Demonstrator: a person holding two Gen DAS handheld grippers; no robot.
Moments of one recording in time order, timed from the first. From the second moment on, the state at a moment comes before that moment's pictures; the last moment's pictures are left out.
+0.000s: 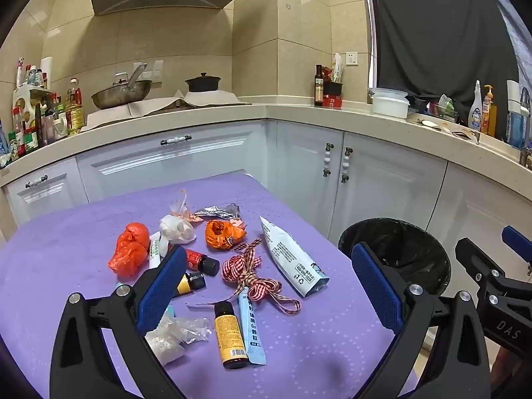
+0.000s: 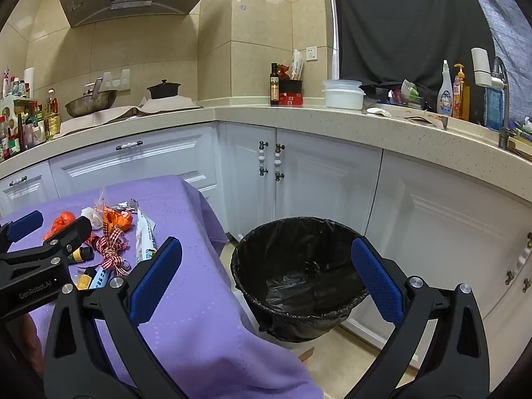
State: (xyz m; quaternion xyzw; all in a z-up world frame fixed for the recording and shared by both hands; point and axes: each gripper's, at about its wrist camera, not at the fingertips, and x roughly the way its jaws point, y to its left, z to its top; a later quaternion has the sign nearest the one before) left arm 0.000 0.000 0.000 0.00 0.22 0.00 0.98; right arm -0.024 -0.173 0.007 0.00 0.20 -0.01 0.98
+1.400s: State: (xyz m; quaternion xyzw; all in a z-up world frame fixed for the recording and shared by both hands) left arm 0.001 0.002 -0.001 0.00 0.22 0.00 0.98; right arm -0.023 -0.177 0.008 0.00 0.20 -0.01 0.98
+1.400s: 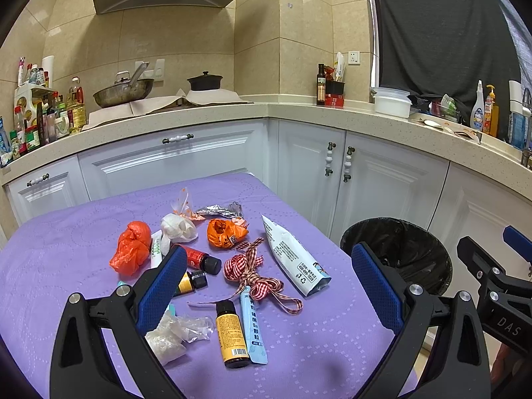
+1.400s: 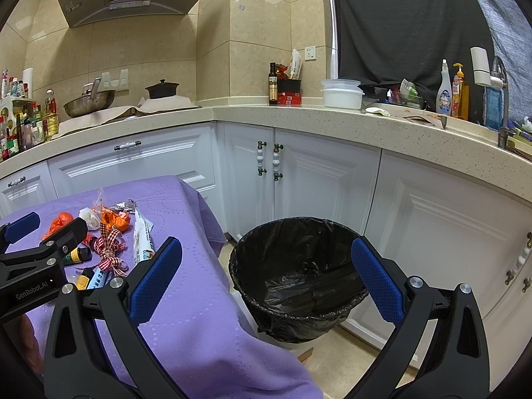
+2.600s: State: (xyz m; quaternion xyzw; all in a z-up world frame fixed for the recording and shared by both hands) left arm 0.001 0.003 -0.006 0.00 0.22 0.00 0.98; right arm -0.024 -0.176 0.007 0.00 0.20 -0.01 0.98
